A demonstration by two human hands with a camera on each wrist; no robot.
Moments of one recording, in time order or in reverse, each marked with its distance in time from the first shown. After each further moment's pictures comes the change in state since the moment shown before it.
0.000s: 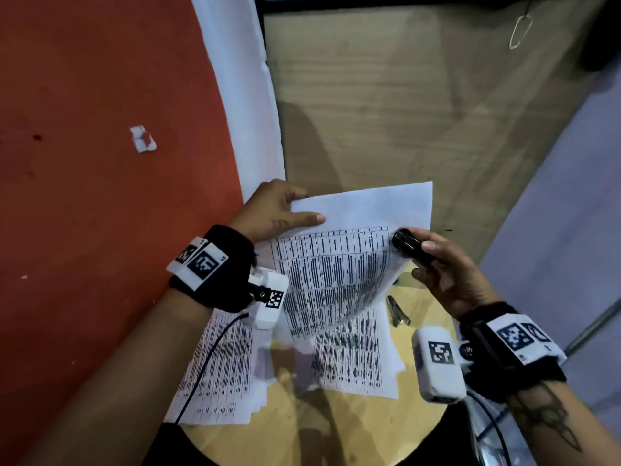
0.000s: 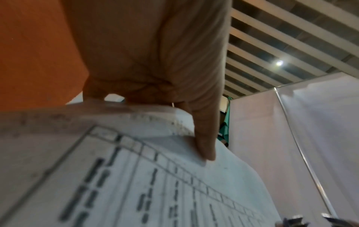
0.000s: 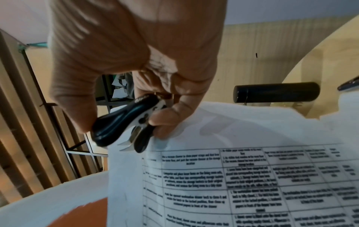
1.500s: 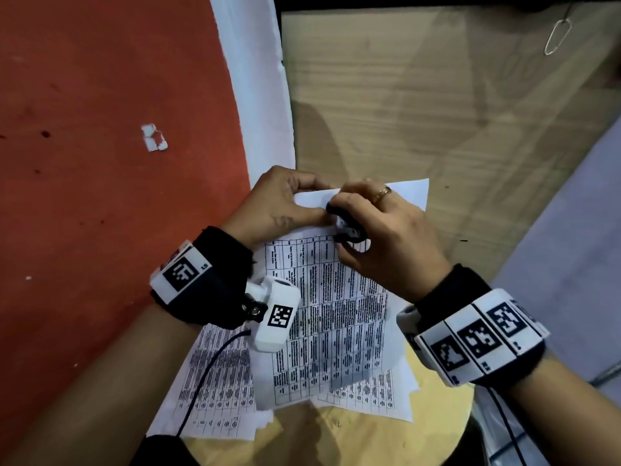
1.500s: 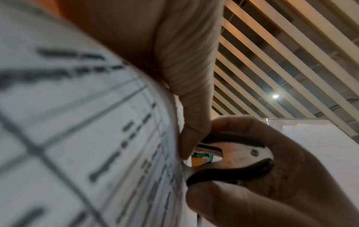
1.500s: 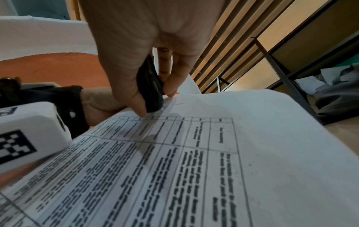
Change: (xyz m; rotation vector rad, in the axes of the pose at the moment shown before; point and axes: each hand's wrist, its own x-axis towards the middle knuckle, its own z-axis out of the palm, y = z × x) left_hand -0.007 0.028 -0.026 -0.193 0.104 0.031; right_hand 0.036 -0.029 0.117 -1.386 -0.101 -1.018
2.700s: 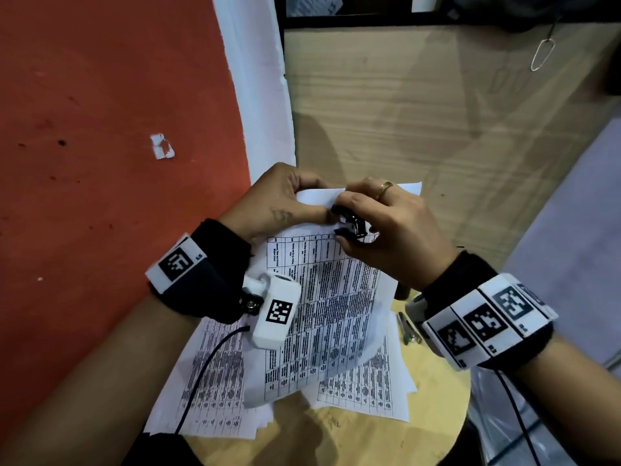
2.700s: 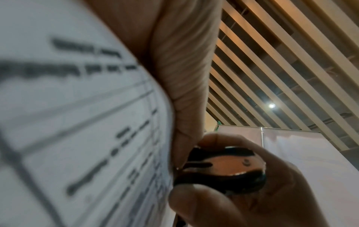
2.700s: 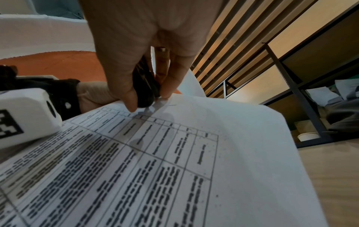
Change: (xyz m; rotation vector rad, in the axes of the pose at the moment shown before) left_hand -0.009 0.022 -0.006 -0.106 -0.063 -0.019; right_hand 0.006 0.001 -0.018 0.004 0.017 -0.116
